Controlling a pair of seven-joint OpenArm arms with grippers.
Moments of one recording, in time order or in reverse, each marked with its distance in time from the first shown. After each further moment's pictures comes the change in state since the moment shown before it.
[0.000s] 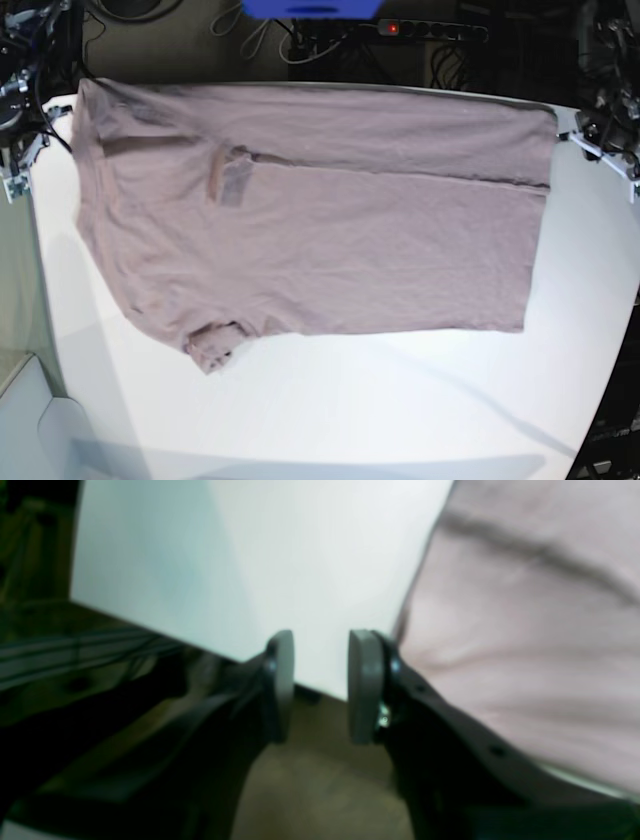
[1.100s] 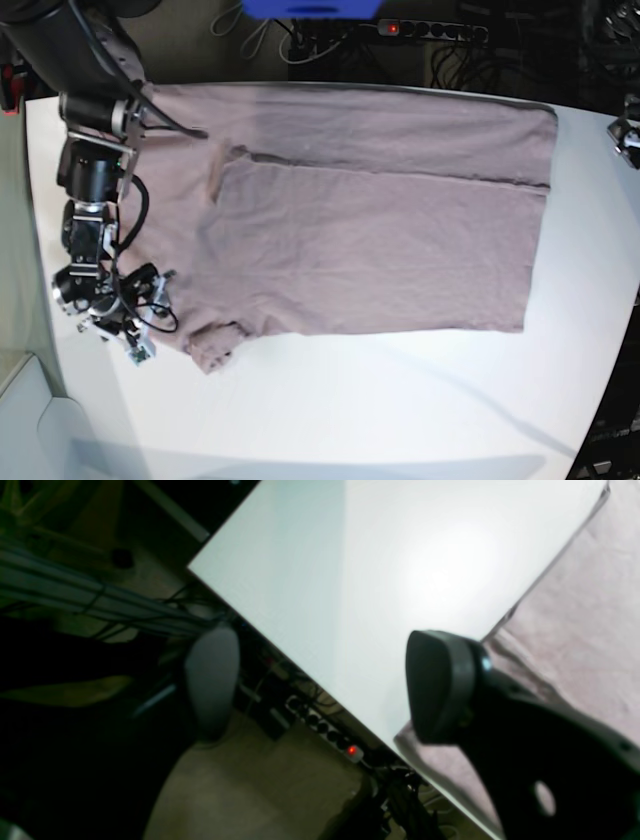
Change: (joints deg) left arm -4.0 9.7 -21.6 3.3 0.2 0.0 0.3; right arm 48.9 -0.4 -23.2 -62.9 -13.2 0.0 21.5
